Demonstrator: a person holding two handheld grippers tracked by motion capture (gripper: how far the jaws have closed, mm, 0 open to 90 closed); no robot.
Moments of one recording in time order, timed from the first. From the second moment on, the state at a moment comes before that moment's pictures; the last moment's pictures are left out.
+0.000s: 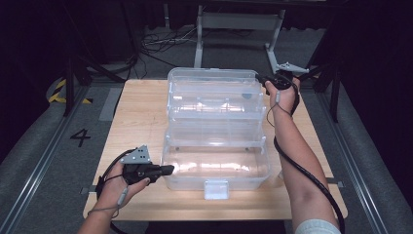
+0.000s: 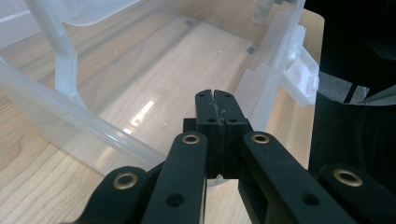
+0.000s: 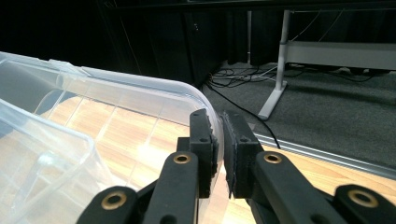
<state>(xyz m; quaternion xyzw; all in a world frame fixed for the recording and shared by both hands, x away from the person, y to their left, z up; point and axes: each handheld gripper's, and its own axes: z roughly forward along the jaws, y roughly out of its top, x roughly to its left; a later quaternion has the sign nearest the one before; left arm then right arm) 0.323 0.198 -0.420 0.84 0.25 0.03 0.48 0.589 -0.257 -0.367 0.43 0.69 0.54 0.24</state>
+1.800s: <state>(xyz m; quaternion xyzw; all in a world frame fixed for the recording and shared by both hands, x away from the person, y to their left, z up) 0.324 0.194 -0.421 0.84 0.24 0.04 0.48 0.602 -0.268 -0.396 0.46 0.68 0.53 0.23</state>
